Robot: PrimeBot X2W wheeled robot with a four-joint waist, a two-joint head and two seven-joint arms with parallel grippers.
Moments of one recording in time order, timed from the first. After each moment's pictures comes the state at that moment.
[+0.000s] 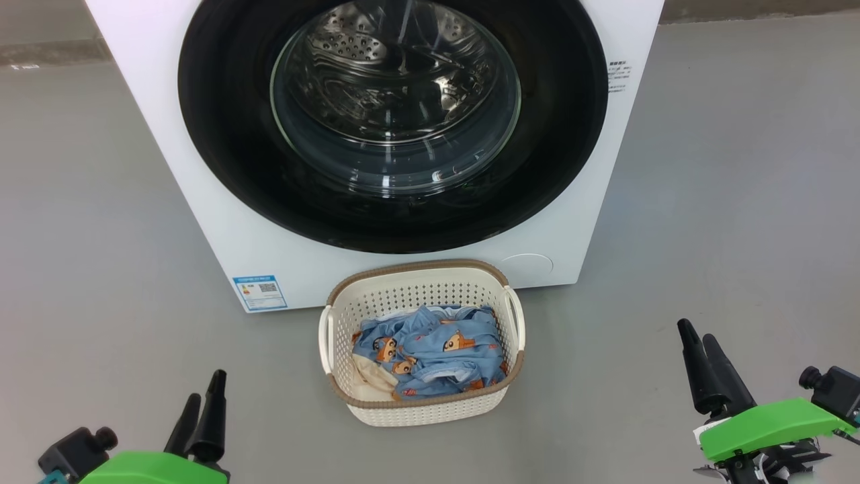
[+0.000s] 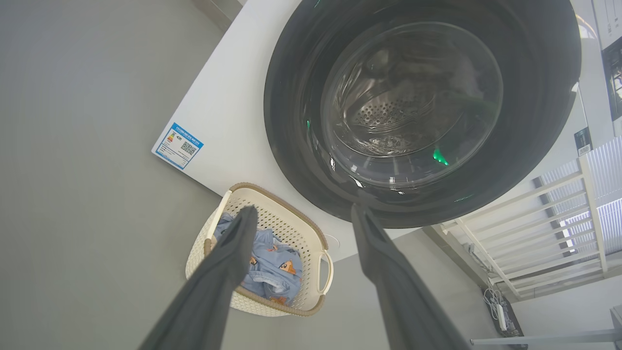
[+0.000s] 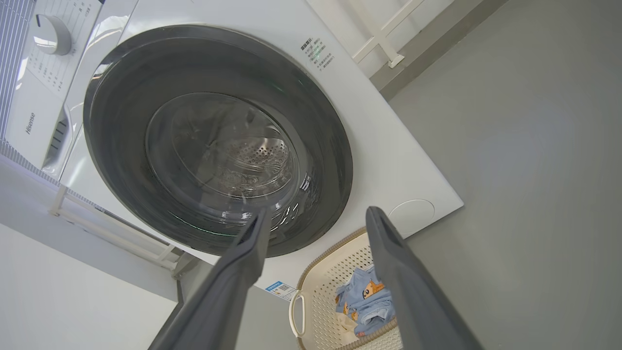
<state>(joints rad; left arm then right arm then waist) -0.07 0.11 -0.07 0.27 -1.03 -0.13 -0.06 -0.10 -0.14 -0.01 0.27 0.96 0.13 -0.06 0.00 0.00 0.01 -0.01</state>
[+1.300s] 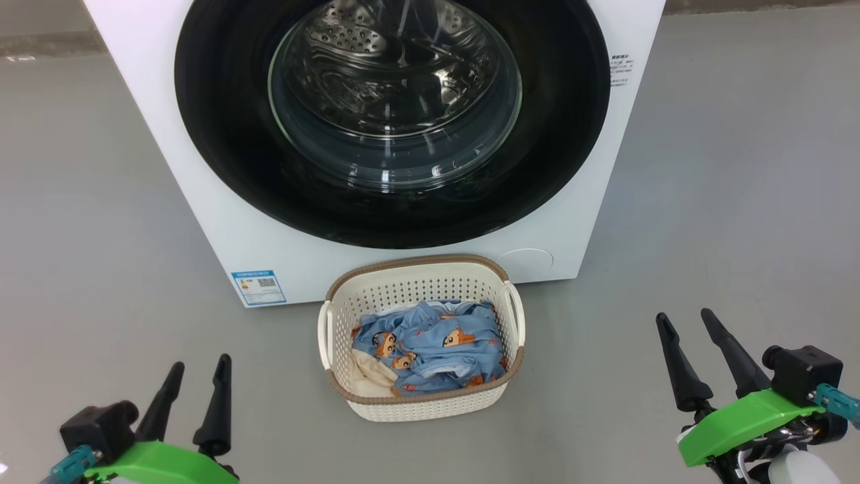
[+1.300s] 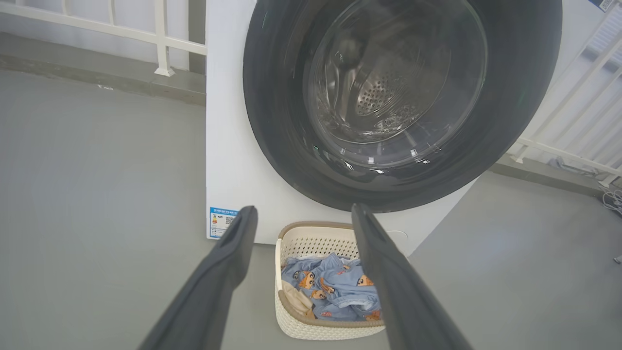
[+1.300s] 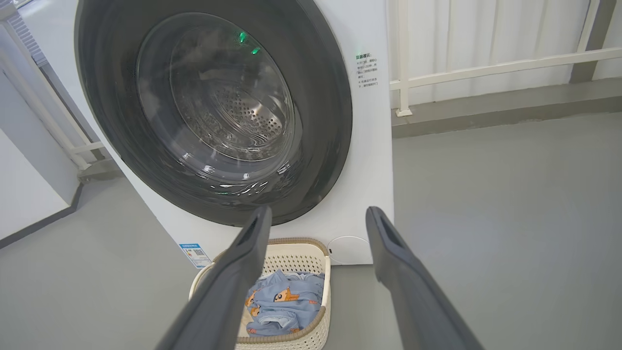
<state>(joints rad) -0.09 0.17 -0.12 0.24 -0.55 -0.13 -0.17 -0.13 -0.19 0.03 0.27 0.42 0.13 -0.17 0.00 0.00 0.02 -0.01</state>
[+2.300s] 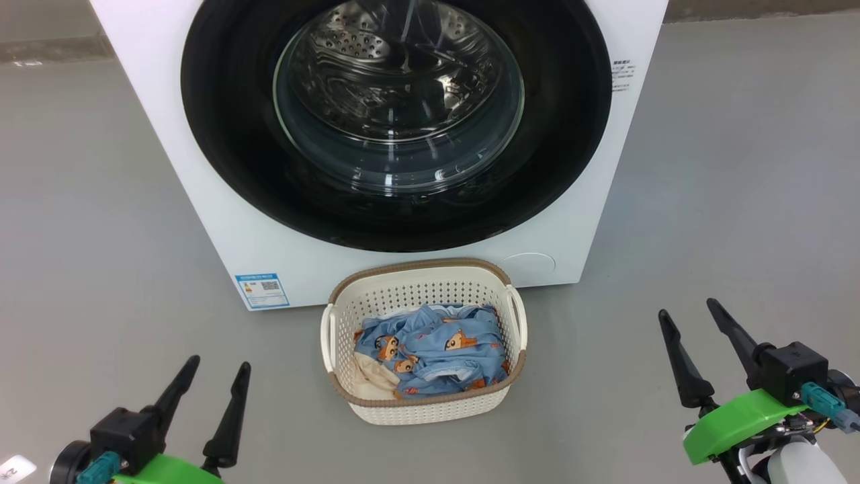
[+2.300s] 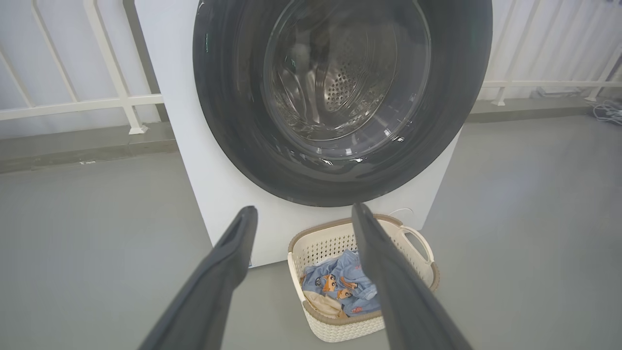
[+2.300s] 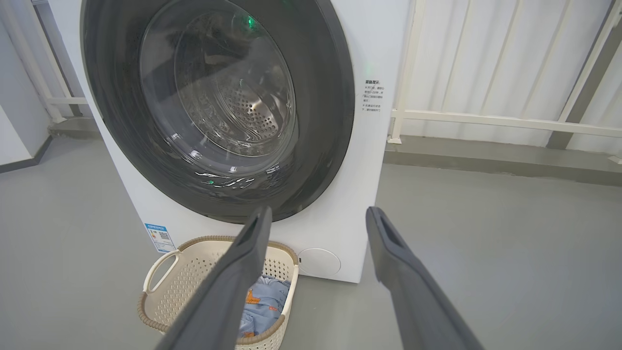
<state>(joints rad) -0.09 0.20 -0.12 0.26 -0.27 -0.13 -0.25 -0.16 -0.20 0.02 0.31 0.19 0.13 -0.25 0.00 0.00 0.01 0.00</state>
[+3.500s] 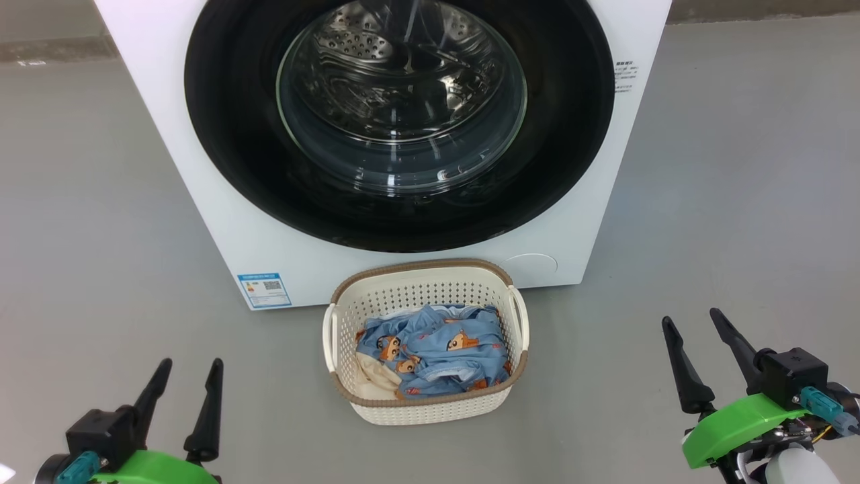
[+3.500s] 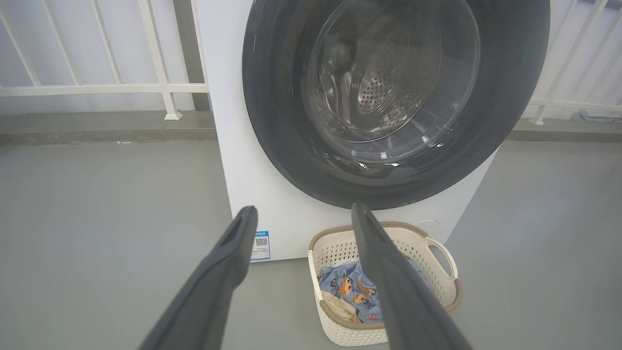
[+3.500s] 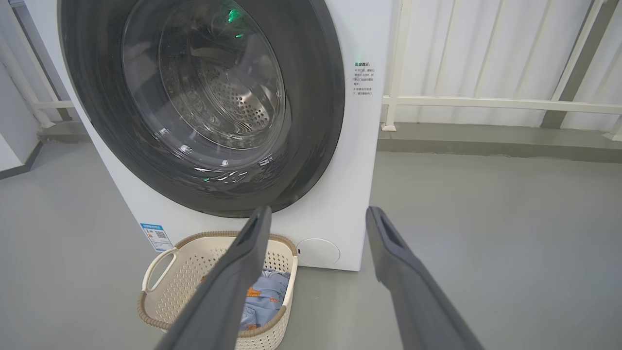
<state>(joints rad) -0.11 0.13 0.00 0.33 -0.24 -0.13 -0.26 -0.17 -0.18 -0.02 0.36 0.18 0.13 -0.25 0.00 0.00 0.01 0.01</state>
